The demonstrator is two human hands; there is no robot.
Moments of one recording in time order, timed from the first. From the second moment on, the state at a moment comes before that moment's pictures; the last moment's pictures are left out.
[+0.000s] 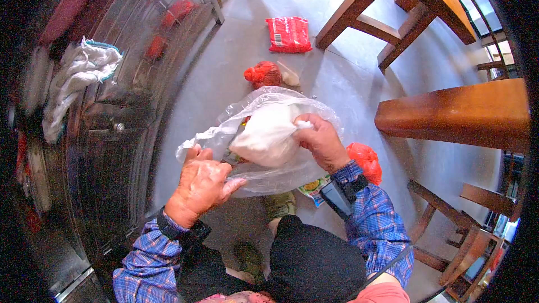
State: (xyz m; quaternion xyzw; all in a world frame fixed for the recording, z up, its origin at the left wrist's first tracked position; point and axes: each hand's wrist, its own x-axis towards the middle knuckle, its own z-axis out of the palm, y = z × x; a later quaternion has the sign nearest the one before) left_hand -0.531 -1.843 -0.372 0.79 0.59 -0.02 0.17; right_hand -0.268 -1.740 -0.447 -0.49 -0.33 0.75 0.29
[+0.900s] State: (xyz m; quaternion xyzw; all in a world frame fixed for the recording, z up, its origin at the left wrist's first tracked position) left_hand -0.555 -1.846 -0.328 0.80 0.58 0.09 0.14; right_hand -0.378 -1.731 -0.460 -0.23 -0.95 0.20 0.02
